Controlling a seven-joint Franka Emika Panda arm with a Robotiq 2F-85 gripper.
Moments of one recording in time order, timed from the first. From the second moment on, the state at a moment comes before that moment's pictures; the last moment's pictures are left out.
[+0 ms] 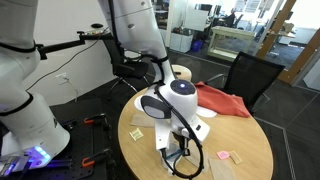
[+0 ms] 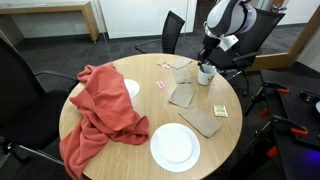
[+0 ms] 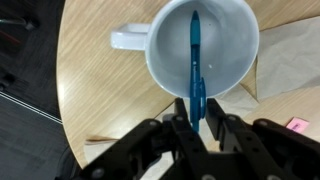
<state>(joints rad) -0.20 0.49 -0.13 -2.34 0.53 3.02 -0.51</state>
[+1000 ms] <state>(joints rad) -0.19 0.32 -0.12 -2.40 0.53 3.06 -0.51</state>
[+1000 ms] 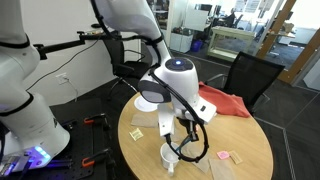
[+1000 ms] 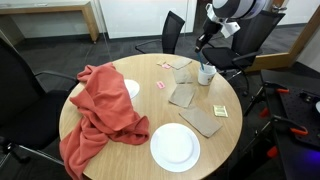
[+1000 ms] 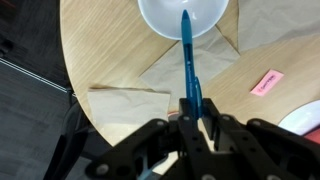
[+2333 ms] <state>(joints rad) -0.08 0.06 0.02 -2.48 0.53 3.02 -0.50</state>
